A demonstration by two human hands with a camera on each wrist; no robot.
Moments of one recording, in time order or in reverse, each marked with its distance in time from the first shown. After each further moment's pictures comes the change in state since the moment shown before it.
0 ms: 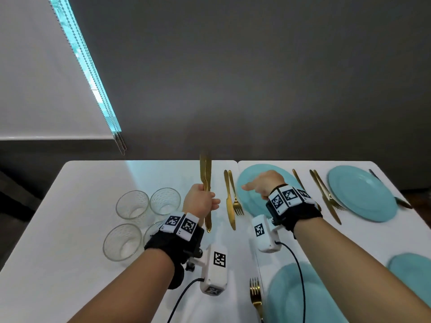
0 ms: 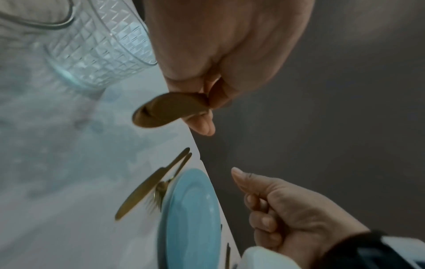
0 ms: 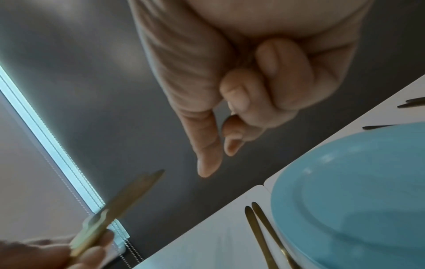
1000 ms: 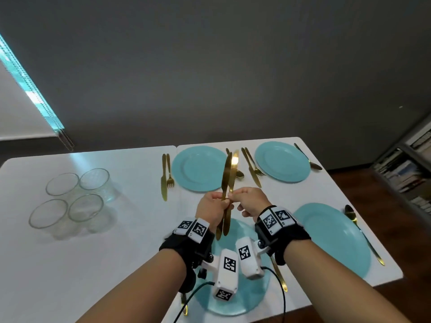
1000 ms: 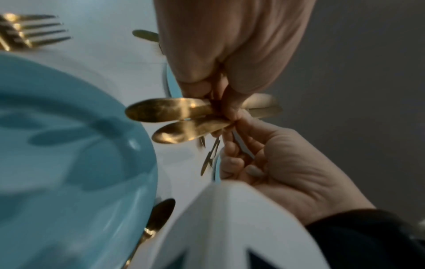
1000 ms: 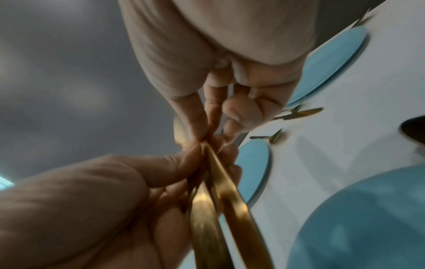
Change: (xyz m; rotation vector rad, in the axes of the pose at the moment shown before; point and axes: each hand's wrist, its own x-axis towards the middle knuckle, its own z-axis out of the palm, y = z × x) left_hand -0.142 -0.073 0.198 -0.008 -0.206 0.015; right_hand -0.080 0.226 -0.042 0.646 -0.058 -0.054
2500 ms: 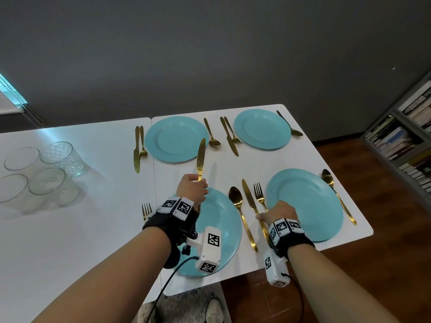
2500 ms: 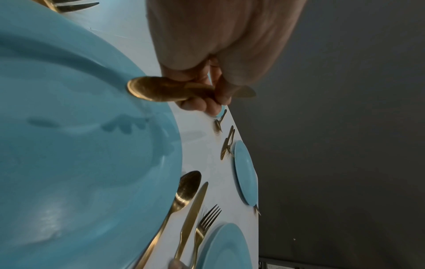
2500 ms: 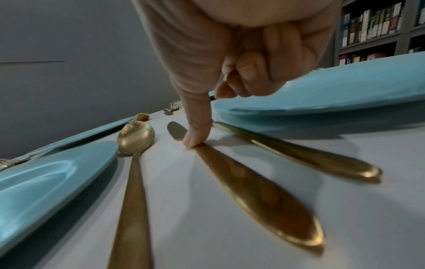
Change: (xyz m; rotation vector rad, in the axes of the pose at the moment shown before) left_hand -0.002 -0.042 0.046 0.043 0.193 -0.025; right_hand 0.008 0.170 -0.090 -0.617 0.318 0.371
